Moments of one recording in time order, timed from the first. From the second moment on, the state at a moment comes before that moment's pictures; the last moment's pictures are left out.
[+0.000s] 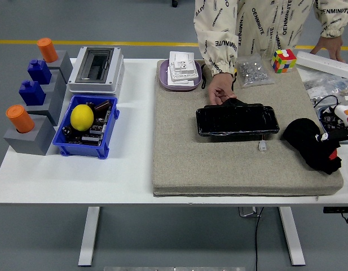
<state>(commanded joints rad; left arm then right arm) 0.01 0.16 -1.54 -0.18 1.28 0.03 0.17 0.58 -0.61 0.83 0.92 -1.92 0.00 -0.03</state>
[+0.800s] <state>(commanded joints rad) 0.01 0.15 -1.55 -0.18 1.28 0.03 0.17 0.48 -0.59 1.04 1.09 -1.87 0.01 -0.11</state>
